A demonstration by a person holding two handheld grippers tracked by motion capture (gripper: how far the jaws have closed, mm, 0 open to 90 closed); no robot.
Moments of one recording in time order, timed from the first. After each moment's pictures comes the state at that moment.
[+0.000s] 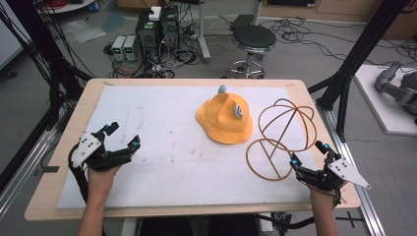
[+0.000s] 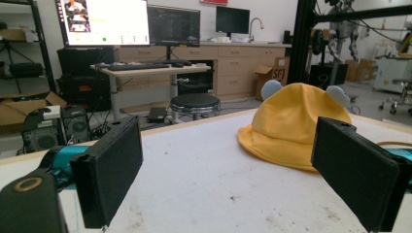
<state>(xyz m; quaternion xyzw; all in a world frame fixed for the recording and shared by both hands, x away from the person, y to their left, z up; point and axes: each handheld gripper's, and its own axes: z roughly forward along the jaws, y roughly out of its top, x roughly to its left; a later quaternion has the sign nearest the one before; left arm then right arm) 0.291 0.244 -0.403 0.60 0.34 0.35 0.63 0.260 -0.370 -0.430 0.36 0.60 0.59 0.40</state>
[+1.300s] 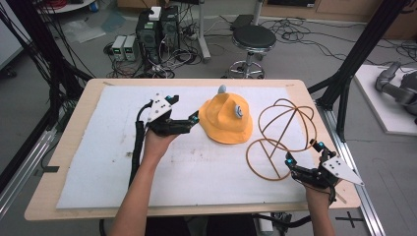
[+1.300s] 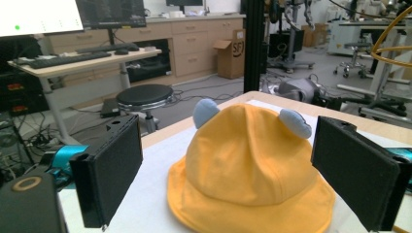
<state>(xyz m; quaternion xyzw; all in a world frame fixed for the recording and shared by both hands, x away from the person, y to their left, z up) 0.384 0.095 -0.358 0.68 0.29 0.29 0.61 0.266 -0.360 -0.431 0.35 0.61 0.59 0.39</state>
